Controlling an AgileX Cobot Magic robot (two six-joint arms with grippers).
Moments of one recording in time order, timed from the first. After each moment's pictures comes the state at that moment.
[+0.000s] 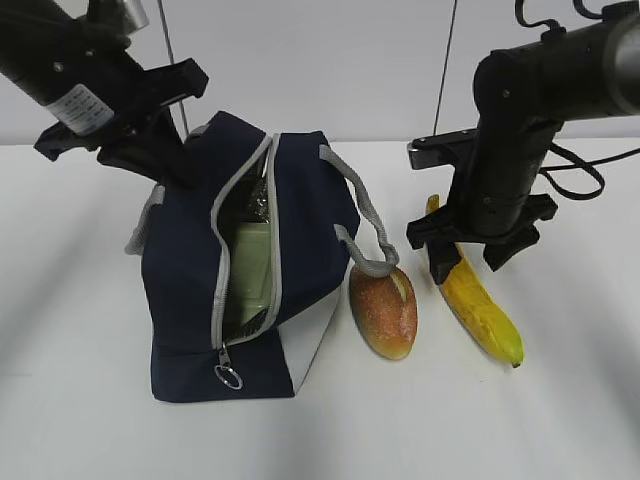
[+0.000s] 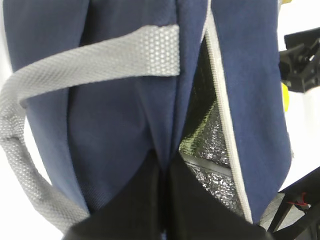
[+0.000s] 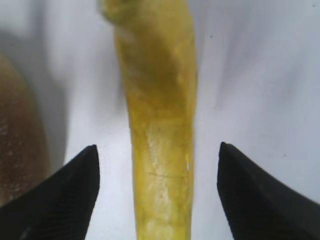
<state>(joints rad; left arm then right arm) -0.28 1.71 -1.45 -0.47 1.08 0.06 0.29 2.01 -1.43 -0.09 0.92 0.06</state>
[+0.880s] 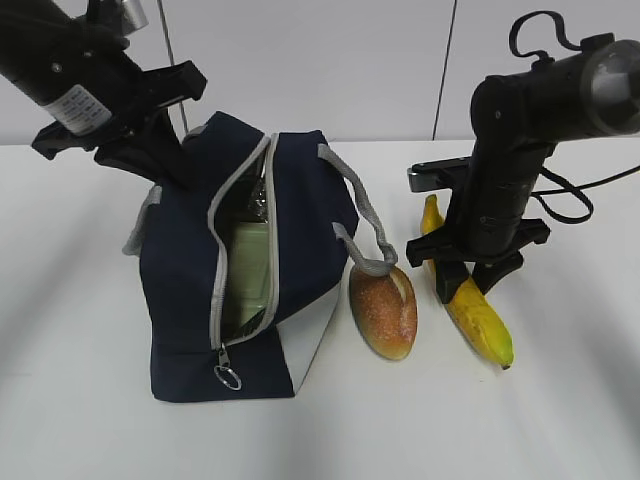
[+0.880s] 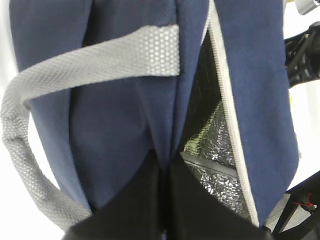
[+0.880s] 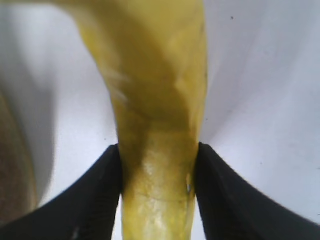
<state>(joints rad) -0.28 1.71 -1.45 -0.45 1.08 0.06 0.26 2.10 -1.45 -0.01 0.94 0.00</state>
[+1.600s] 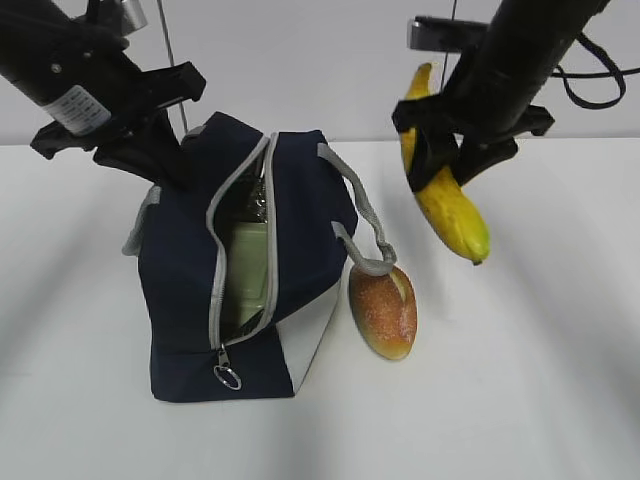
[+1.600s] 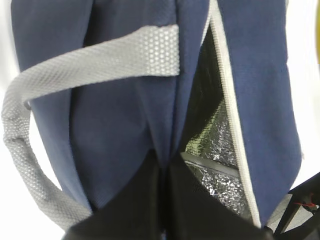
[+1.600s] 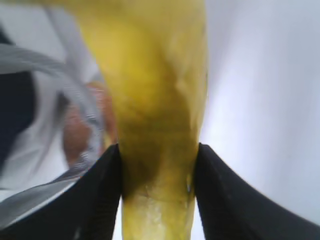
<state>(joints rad) -0.28 1.71 -1.45 -0.45 1.08 0.06 0.25 1.93 -1.68 0.16 1.15 -0.08</state>
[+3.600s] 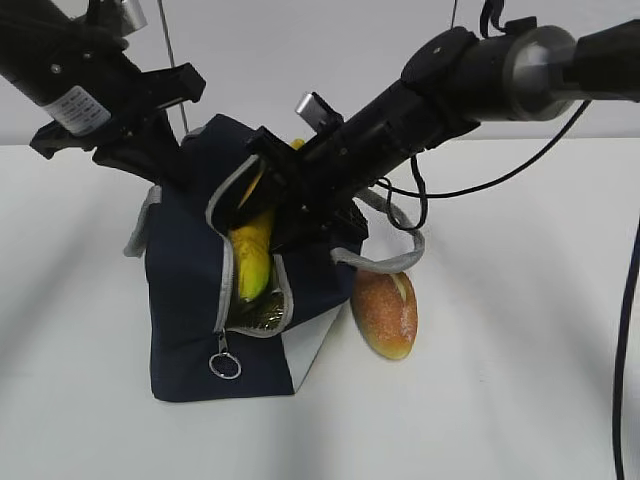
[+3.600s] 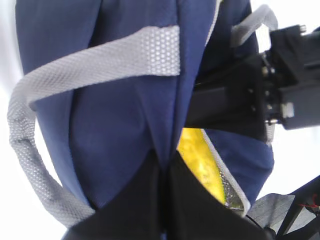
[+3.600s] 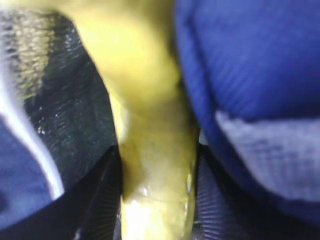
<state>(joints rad) -0.28 1.71 -1.45 -0.44 1.08 0.06 0.37 2.18 -1.68 0.97 1.01 -0.15</state>
